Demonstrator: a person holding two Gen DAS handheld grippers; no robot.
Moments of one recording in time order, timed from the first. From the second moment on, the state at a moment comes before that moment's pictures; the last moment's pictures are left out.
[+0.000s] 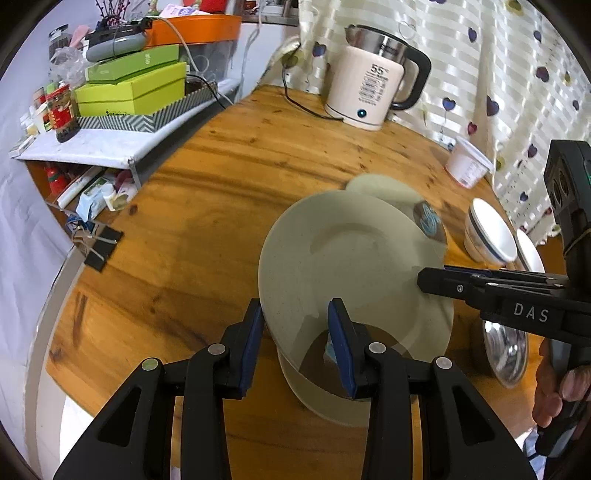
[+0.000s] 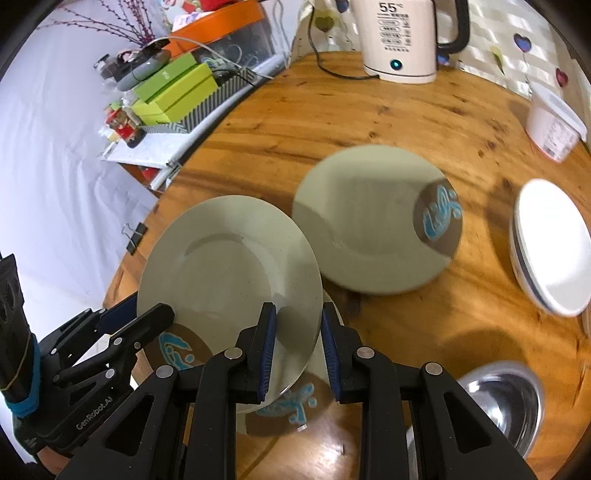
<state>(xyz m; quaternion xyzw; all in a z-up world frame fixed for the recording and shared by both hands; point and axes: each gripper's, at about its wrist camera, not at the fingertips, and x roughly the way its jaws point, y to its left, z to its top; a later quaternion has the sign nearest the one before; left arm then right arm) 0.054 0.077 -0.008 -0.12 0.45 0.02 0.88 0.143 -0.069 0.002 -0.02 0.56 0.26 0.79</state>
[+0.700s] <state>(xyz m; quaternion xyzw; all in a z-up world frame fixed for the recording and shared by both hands) 0.042 0.059 -0.031 -0.11 0.48 0.01 0.87 0.123 -0.080 -0.021 -0.03 0.57 0.24 0.79</state>
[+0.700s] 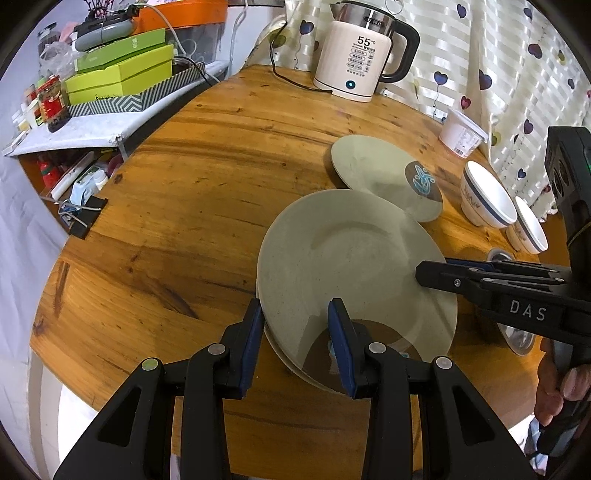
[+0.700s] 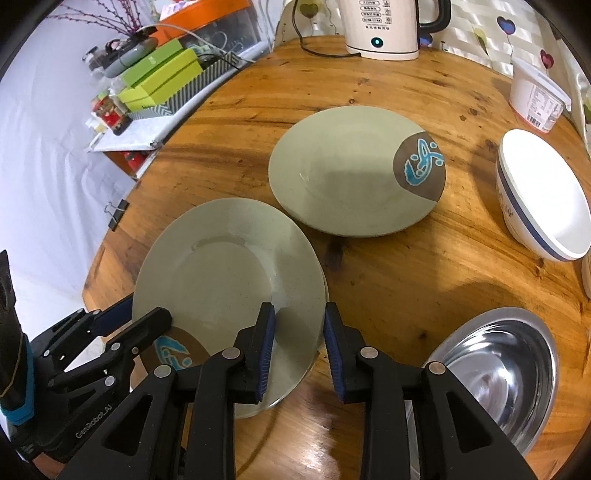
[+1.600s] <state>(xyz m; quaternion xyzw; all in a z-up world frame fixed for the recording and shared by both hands) 0.043 0.067 -0.029 -0.12 0.46 0.01 0.88 0.119 -0.084 -0.026 -0.03 0.55 0.24 0.80</state>
